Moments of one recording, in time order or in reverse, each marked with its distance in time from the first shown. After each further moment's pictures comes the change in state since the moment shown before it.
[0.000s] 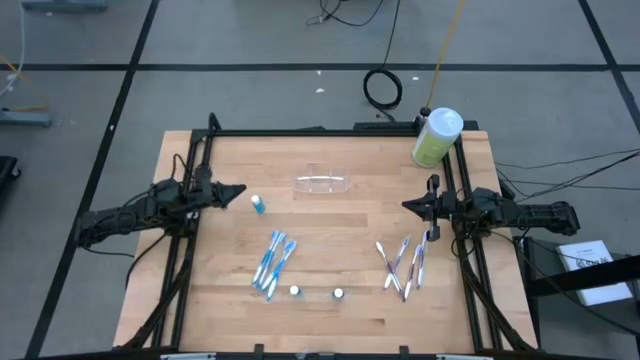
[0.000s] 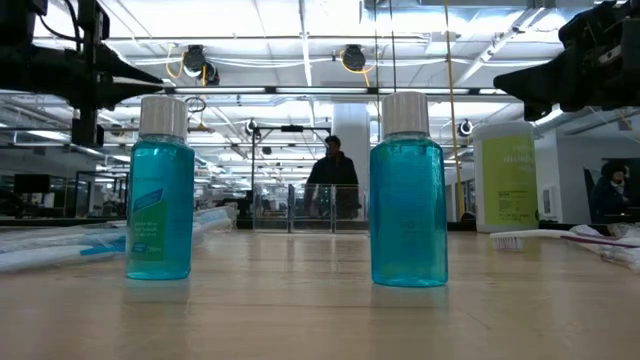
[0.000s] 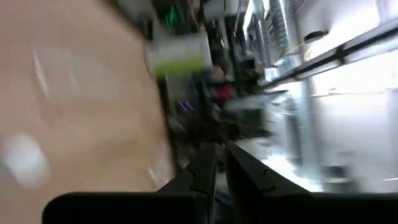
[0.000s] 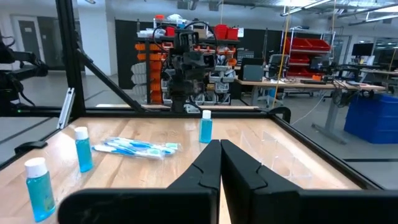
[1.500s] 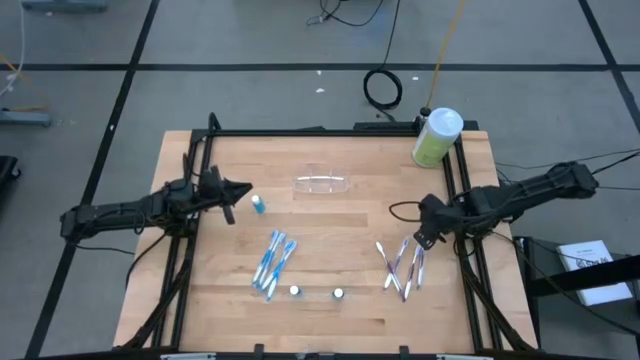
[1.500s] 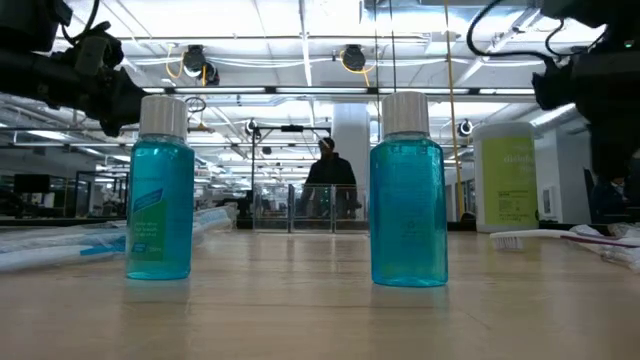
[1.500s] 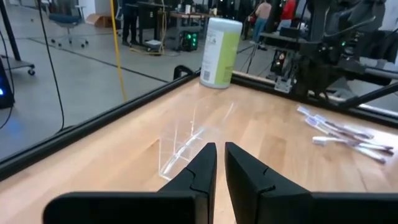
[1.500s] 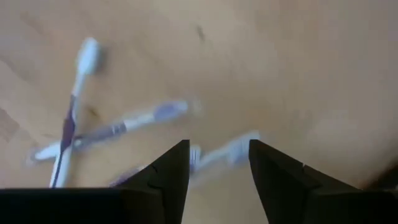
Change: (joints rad) left arm -0.001 0.204 0.000 0.068 -0.061 1.119; right arm 0.232 0.865 0.593 -1.137 -0.022 1.155
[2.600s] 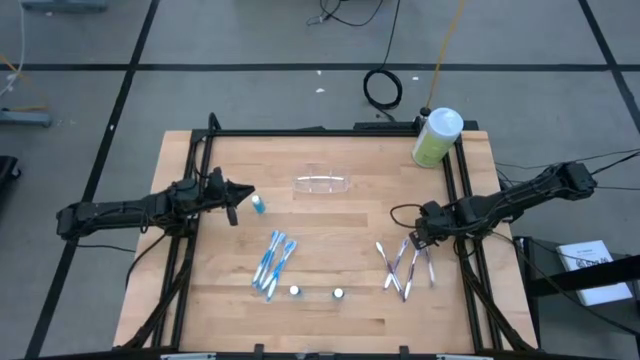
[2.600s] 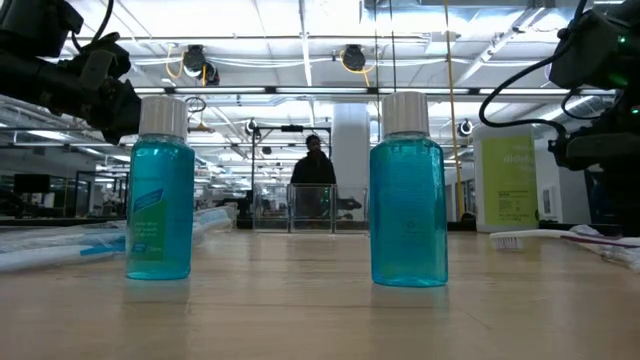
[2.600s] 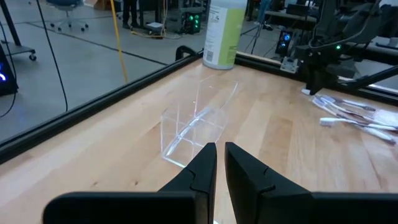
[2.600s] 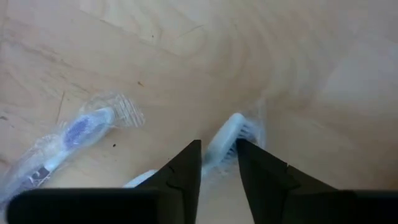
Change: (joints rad) left arm 0.000 0.078 0.000 0.000 0.001 -0.004; right arm -0.001 0.061 -0.245 0.169 -0.009 0.252
